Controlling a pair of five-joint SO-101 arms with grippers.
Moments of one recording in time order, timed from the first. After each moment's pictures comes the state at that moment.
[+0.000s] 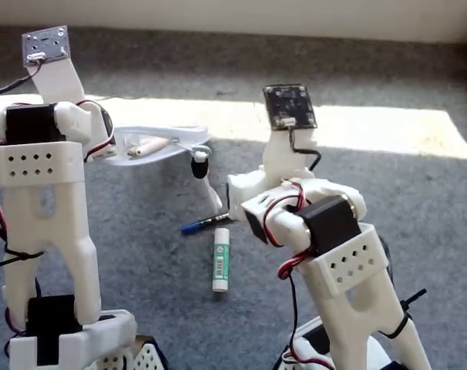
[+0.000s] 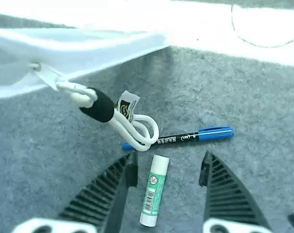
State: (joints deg) left arm -13.9 -10.8 -9.0 94.5 17.2; right arm -31.1 -37.9 14.5 81.2 -17.8
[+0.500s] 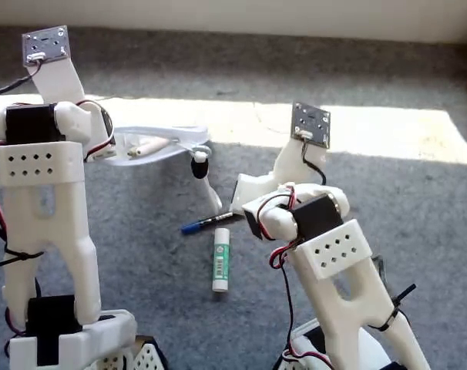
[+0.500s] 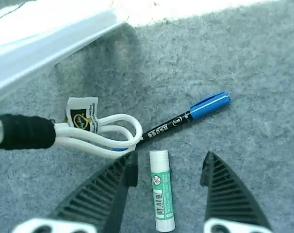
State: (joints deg) left arm -13.9 -10.8 -8.9 94.5 17.2; right arm -28.7 -37.9 29.1 72.3 -34.8
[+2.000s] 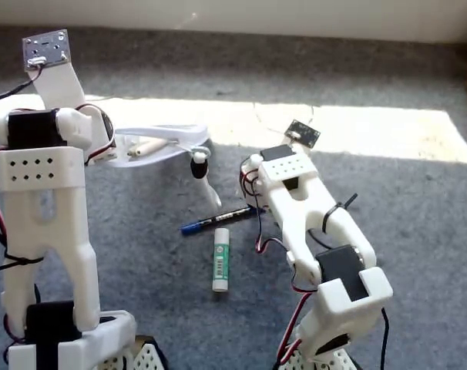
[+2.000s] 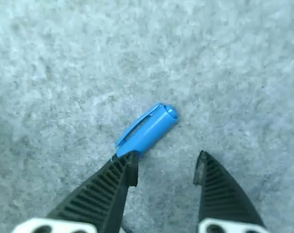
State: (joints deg) left arm -14.0 -11.6 -4.4 90.9 17.2; right arm -20.5 9.6 18.9 63.1 -44.5
